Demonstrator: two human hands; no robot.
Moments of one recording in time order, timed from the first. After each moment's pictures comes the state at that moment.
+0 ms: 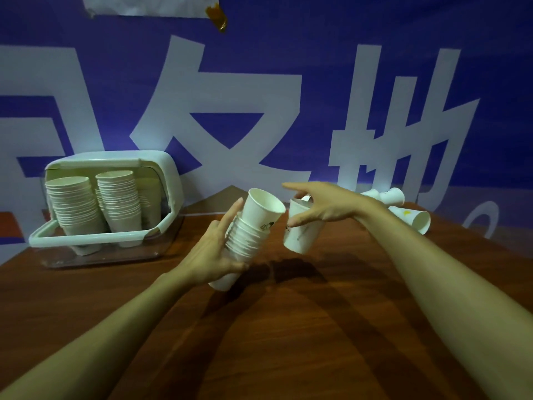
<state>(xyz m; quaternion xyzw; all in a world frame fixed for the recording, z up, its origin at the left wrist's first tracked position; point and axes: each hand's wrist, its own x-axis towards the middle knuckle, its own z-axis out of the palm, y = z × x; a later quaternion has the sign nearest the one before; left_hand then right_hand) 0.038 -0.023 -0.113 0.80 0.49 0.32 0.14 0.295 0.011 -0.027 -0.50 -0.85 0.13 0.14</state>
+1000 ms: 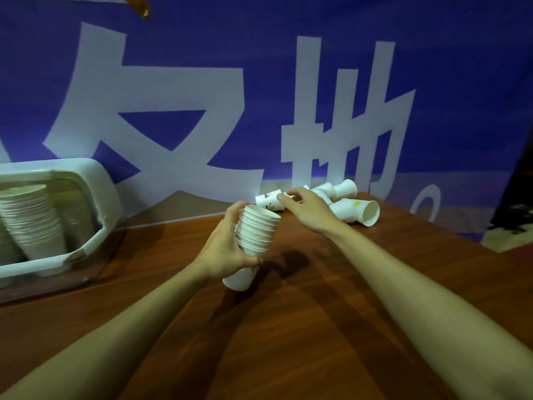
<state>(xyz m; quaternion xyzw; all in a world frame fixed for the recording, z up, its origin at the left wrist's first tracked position) 0.149 0.023 -0.123 0.81 0.40 0.38 0.21 0.360 0.039 -0.082 -0.60 -0.66 0.19 0.41</state>
